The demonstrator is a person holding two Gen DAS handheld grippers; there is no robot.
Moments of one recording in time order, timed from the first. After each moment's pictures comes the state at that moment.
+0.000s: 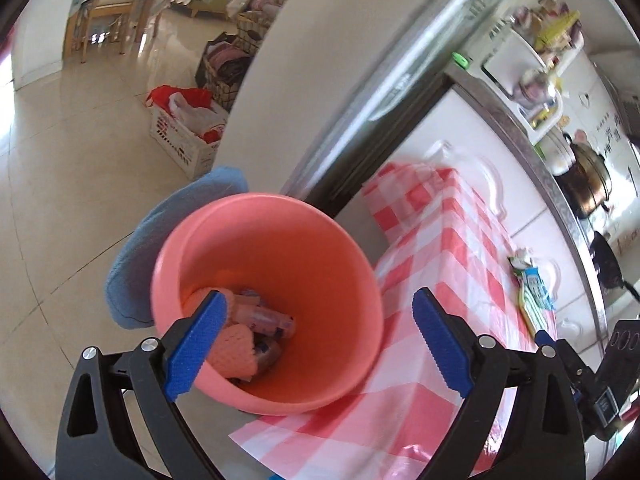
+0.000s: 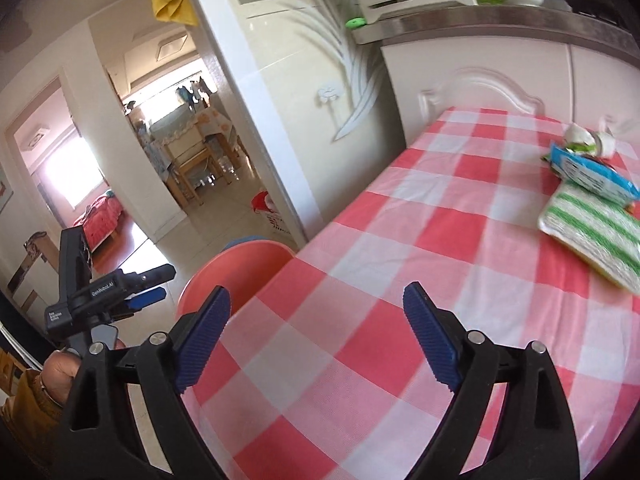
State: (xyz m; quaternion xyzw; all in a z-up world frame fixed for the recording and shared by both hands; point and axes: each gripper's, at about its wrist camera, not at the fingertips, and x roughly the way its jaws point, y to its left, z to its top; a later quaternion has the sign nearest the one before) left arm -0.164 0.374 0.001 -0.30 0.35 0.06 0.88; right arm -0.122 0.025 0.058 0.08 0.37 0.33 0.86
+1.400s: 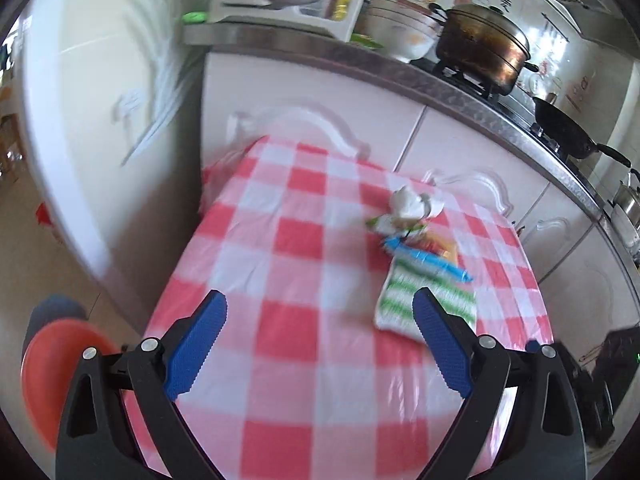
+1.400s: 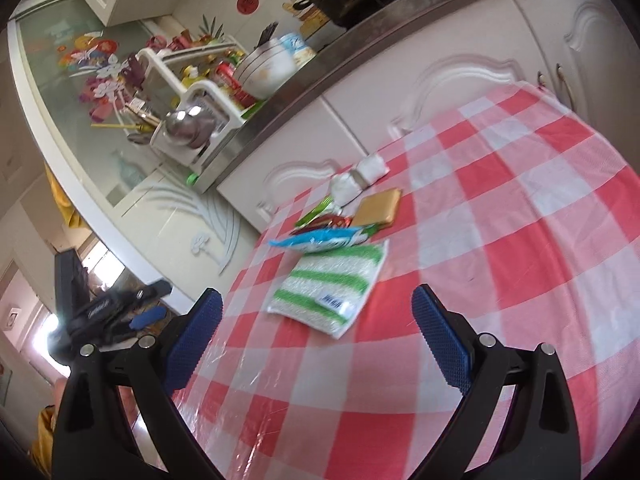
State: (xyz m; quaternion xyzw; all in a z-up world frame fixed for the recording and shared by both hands) left arm 0.005 0.105 0.106 -0.10 0.38 -0.09 0.92; right arm -0.107 -0.234 0.047 0.31 0.28 0.16 0.90
